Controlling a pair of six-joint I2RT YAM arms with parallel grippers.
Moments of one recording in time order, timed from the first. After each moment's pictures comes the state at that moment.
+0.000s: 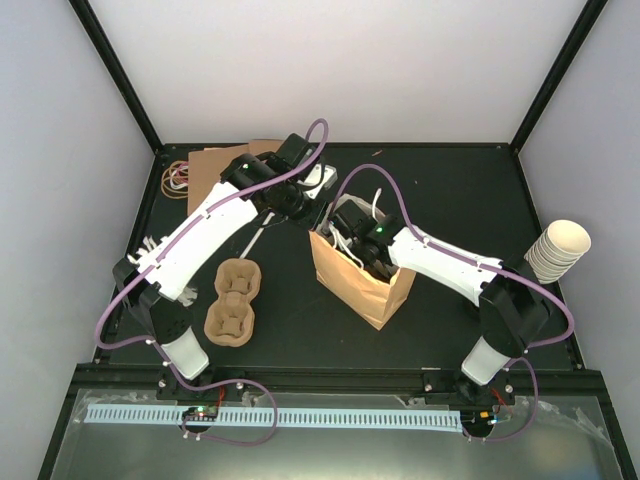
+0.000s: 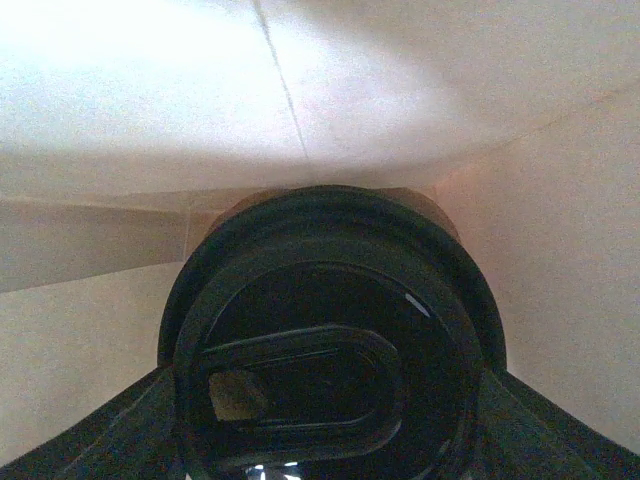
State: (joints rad) left arm -0.70 1.69 1.86 -1.23 0.11 -0.22; right arm 0.82 1.65 1.26 -0.76 0.03 0.12
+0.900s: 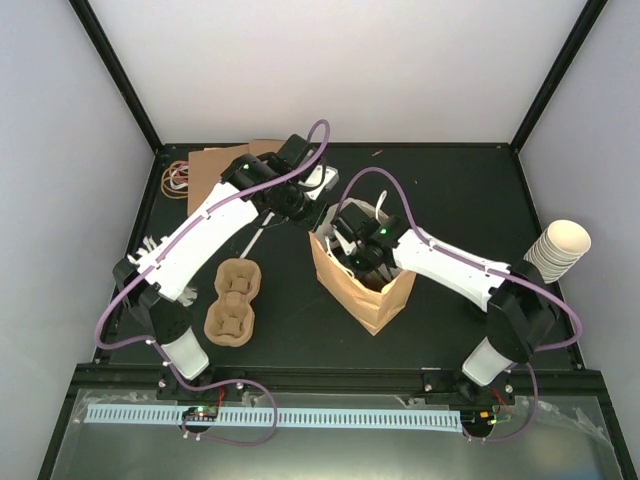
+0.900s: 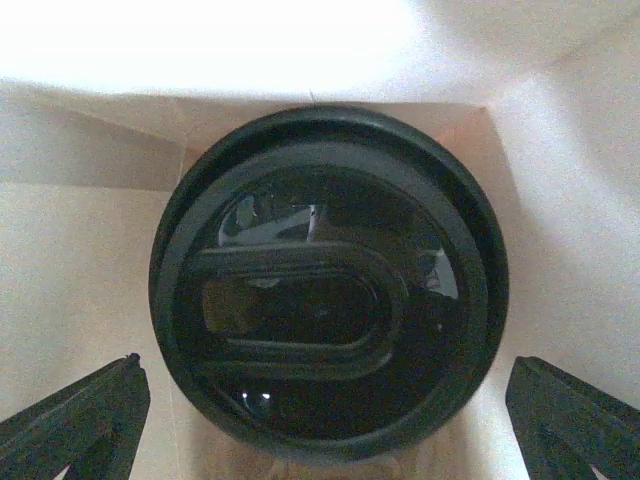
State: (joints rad) left arm -0.70 1.69 1.87 -1.24 0.11 -0.21; right arm 0.83 1.61 1.25 -0.84 0.04 0.14
